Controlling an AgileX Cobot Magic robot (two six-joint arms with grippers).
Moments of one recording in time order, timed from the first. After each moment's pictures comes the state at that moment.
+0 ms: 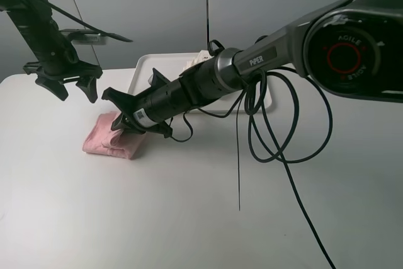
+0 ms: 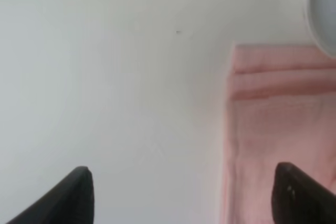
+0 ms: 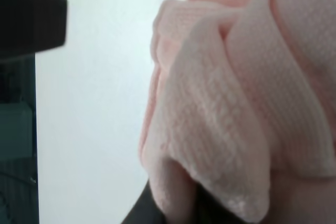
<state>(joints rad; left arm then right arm) -0.09 2.11 -1.60 -0.01 1.05 0.06 0.75 2.42 -1.56 1.63 0.53 -0.64</state>
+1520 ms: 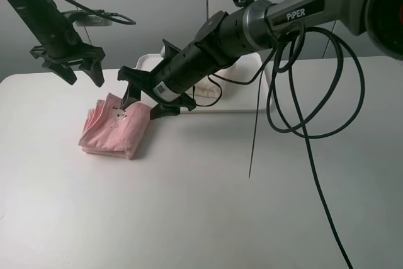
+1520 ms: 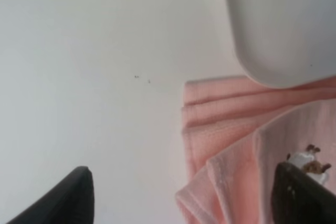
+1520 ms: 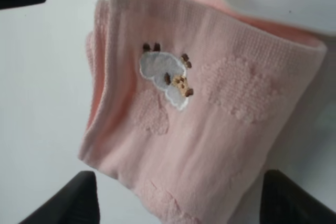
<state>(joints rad) -0.09 2.11 -1.69 -0.11 1.09 0.19 0.67 2.27 -1.57 1.05 0.62 -0.26</state>
